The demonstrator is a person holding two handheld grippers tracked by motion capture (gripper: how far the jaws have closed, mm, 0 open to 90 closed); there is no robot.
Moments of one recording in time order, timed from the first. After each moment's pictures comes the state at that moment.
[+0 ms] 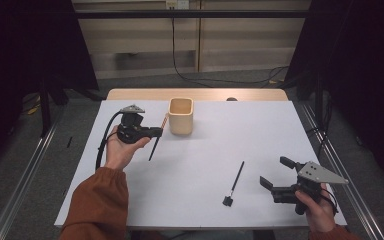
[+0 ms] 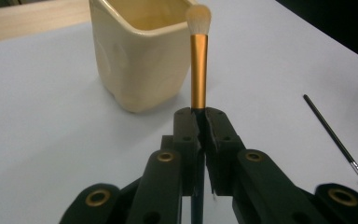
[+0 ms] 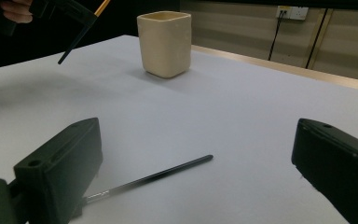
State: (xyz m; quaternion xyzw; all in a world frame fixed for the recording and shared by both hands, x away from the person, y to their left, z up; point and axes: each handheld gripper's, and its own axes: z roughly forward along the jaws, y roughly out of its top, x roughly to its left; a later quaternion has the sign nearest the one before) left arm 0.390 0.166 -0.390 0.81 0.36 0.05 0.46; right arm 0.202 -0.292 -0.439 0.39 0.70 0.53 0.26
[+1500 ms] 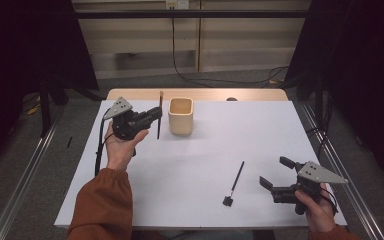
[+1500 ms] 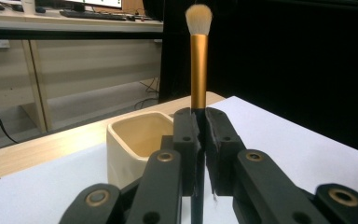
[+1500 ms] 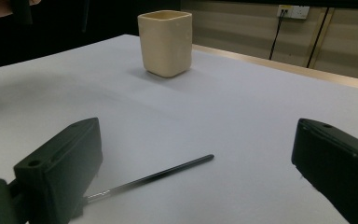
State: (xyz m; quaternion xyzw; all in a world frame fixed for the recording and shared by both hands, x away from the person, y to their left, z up) left arm 0.381 0.170 -0.372 0.71 0.31 0.17 0.61; right arm 0.203 -0.292 -0.439 0.39 0.70 0.53 0.26
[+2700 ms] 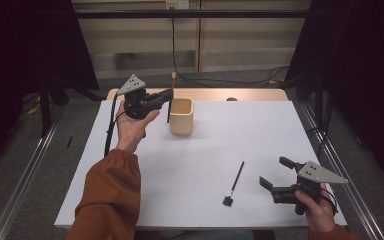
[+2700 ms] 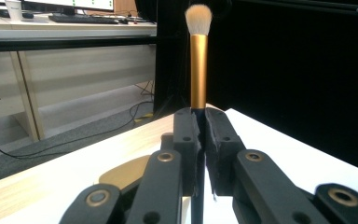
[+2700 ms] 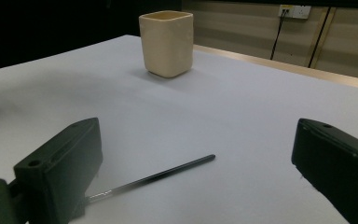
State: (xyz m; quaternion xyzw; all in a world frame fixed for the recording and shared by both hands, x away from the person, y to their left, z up) left arm 0.417 0.136 -0.336 0.72 0.30 0.16 0.61; right arm 0.202 -0.292 -0.439 0.39 0.70 0.54 0.26
